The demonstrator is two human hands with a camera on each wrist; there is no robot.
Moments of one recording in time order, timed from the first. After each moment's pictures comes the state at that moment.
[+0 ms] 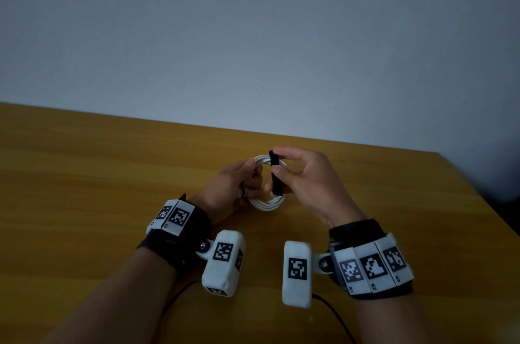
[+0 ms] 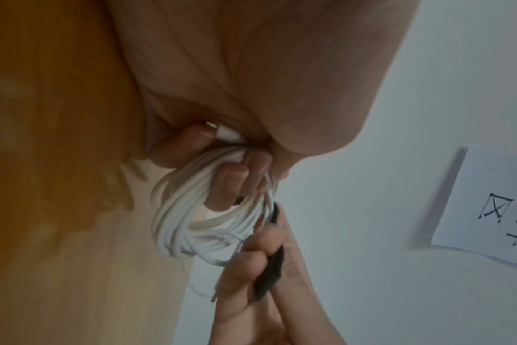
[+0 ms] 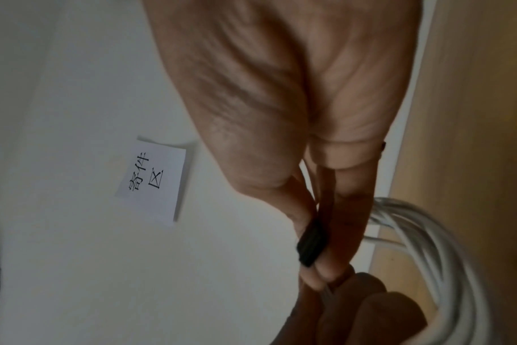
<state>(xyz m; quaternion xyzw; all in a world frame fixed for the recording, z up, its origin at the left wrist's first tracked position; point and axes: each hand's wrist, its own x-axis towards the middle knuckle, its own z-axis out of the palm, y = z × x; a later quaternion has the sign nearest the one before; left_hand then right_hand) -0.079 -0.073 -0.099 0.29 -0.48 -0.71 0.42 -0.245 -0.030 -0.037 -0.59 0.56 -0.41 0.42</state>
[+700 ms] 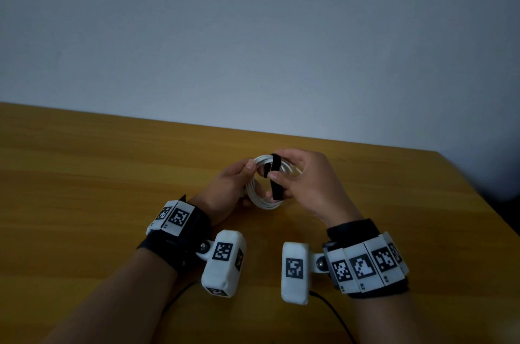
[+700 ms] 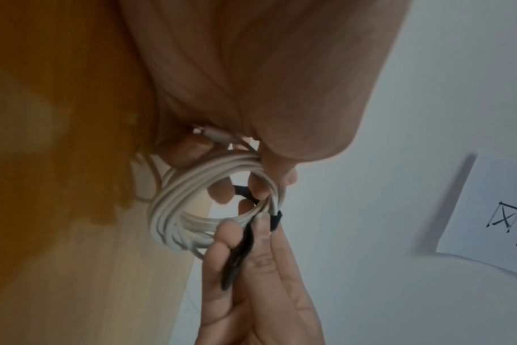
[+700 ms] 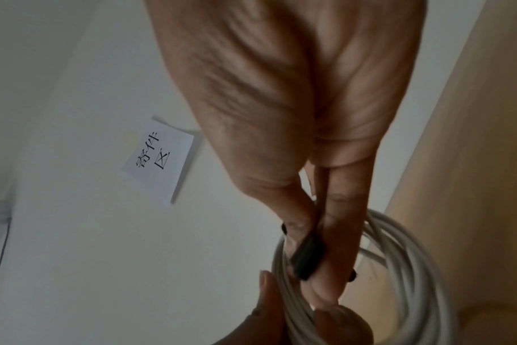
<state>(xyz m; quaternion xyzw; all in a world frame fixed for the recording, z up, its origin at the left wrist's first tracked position) -0.081 -0.070 -0.106 0.34 -0.53 -0.64 0.43 -0.247 -0.038 -0.049 -0.63 0.59 -0.39 0.33</state>
